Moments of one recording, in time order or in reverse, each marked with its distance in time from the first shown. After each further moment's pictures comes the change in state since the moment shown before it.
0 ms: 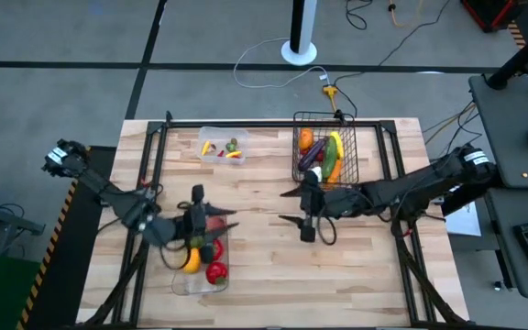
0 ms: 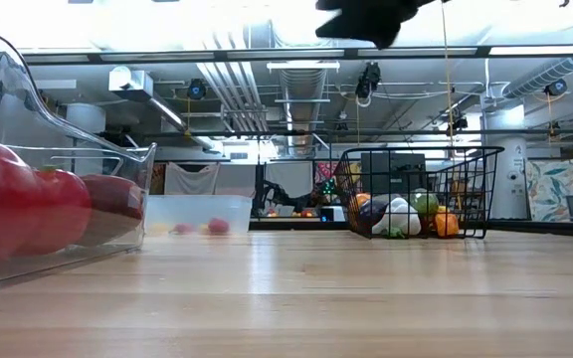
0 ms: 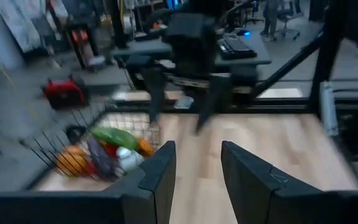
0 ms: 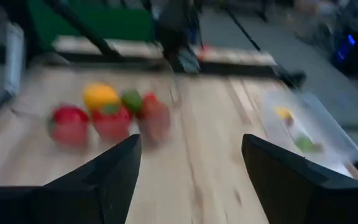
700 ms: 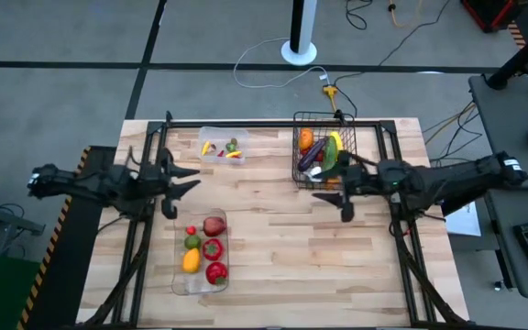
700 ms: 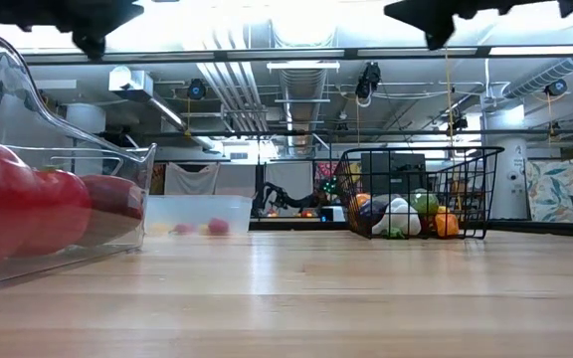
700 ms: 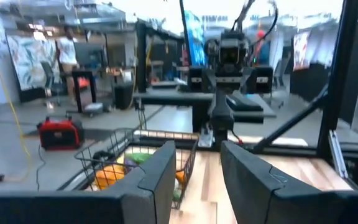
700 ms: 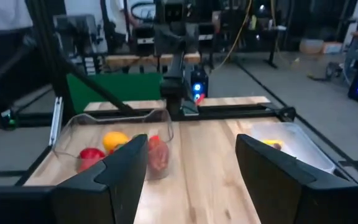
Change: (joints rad) left arm 0.442 -0.787 -0.527 0.114 0.476 0.168; right arm -0.173 -0.466 -0.317 0.160 -0.279 -0.002
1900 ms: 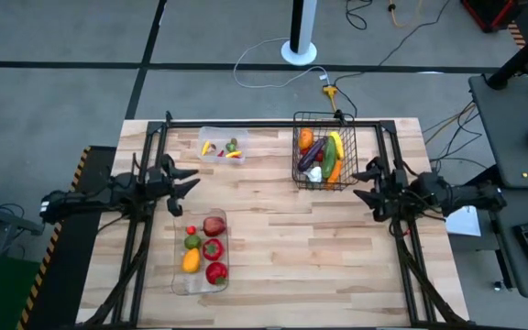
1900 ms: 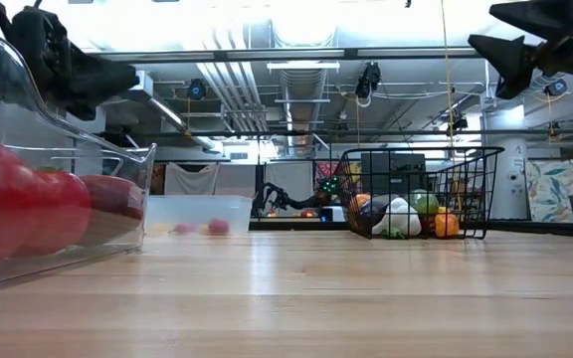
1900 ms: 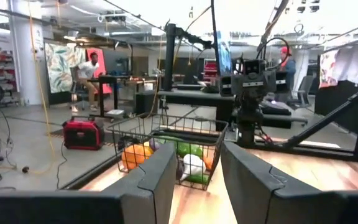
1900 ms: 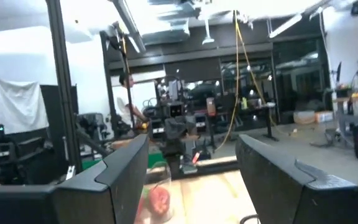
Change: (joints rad) left arm 0.233 -0.388 -0.382 0.059 0.129 -0.039; right arm -0.015 -0.884 -0.617 0.145 0.013 0.070
